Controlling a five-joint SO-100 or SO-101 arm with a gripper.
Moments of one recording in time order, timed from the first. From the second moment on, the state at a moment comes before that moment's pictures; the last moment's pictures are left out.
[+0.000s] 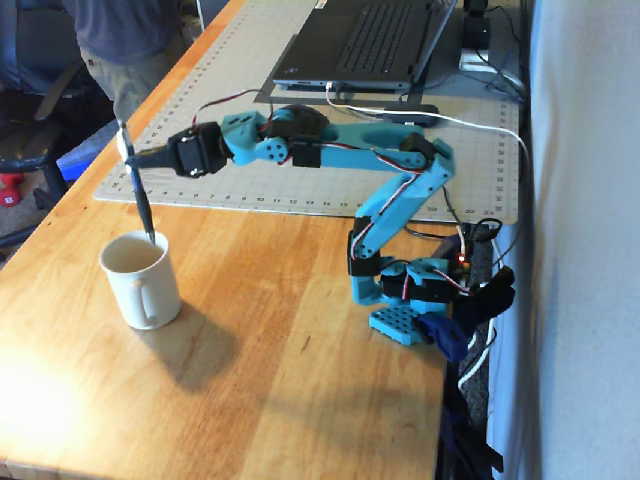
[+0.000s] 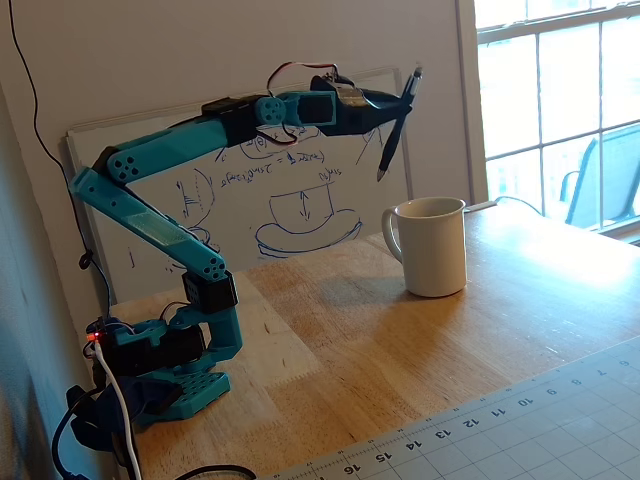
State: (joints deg) arm -3.1 129.7 126.9 10.4 -75.9
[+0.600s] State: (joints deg) arm -0.8 120.0 126.9 -13.7 -75.9
